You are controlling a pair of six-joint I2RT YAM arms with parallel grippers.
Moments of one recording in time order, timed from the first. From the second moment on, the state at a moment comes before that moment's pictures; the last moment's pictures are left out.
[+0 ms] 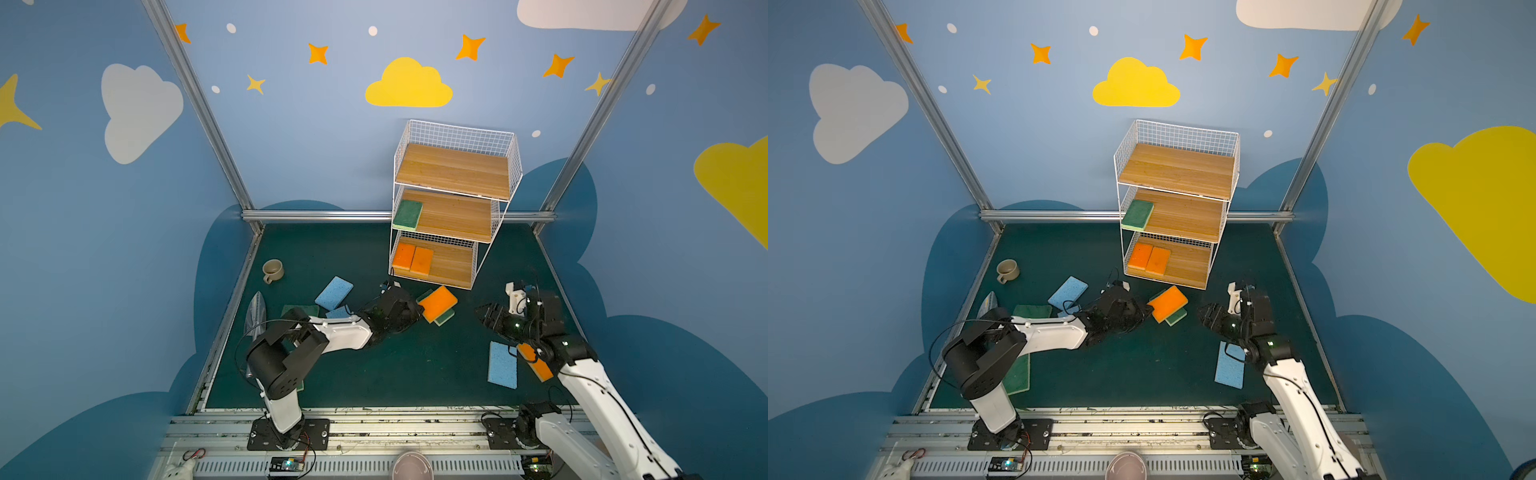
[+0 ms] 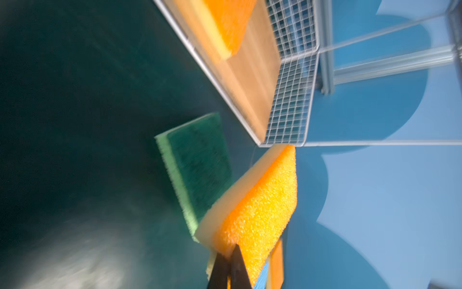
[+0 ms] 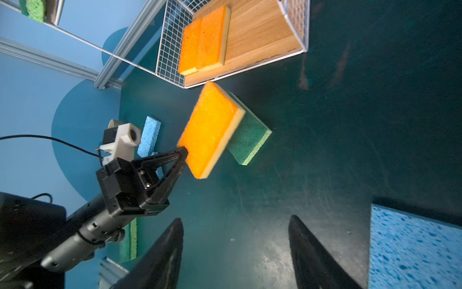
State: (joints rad) left arm -0.84 1.79 0.94 0.33 -0.04 -1.34; right arm 0.20 0.72 0.59 -0.55 -0.32 0.63
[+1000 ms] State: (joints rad) left arm -0.87 2.33 1.77 -0.03 -0.46 -1.69; right arm 0.20 0.65 0.60 -0.57 -0.31 0.58
